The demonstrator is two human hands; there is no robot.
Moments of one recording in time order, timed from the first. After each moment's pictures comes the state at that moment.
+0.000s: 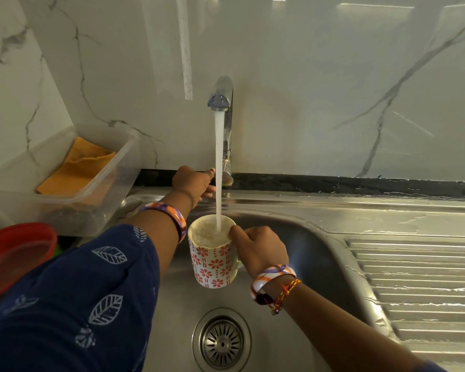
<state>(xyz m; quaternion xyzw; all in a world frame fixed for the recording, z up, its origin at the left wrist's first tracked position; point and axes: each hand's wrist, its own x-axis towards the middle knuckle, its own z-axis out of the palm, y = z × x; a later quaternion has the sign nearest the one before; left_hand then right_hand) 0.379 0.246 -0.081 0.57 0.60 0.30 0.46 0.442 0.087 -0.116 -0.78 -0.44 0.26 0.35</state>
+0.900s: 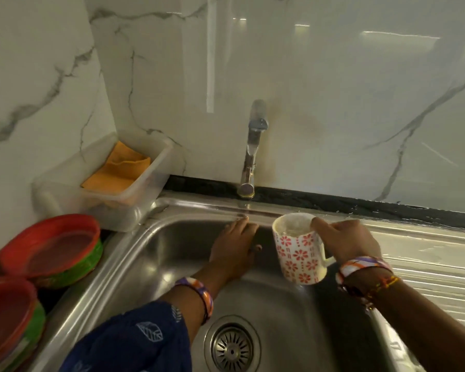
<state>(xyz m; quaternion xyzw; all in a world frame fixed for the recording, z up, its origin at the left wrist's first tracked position) 0.363 0.171 -0.171 0.89 0.40 0.18 0.13 0.512 0.059 -0.061 -0.86 -0.36 0.18 0.31</state>
